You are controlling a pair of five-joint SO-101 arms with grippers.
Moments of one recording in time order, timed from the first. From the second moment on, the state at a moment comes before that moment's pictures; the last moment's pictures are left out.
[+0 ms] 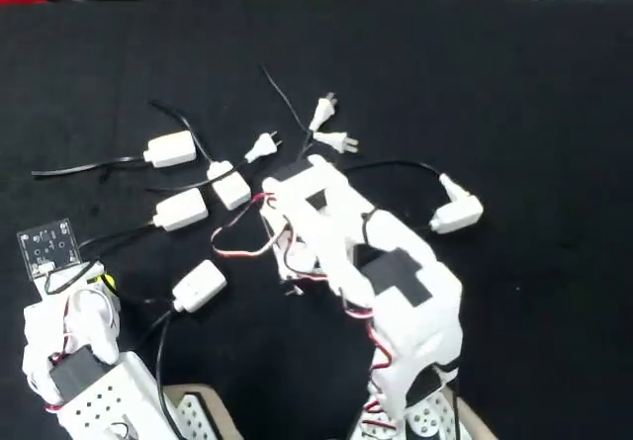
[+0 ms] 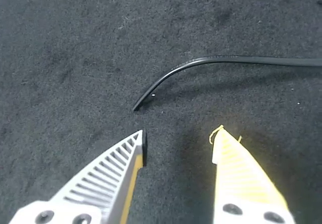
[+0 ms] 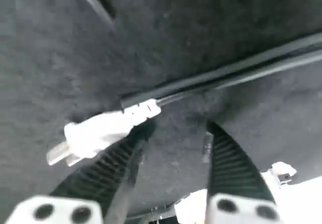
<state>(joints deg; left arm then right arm) -44.4 -104.1 96.3 63.1 -19.6 -31.1 23.3 16.7 84.2 -35.2</state>
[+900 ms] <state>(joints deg) -44.4 -104.1 96.3 63.1 -19.6 -24.8 28.9 -5.3 91.6 -50.9</state>
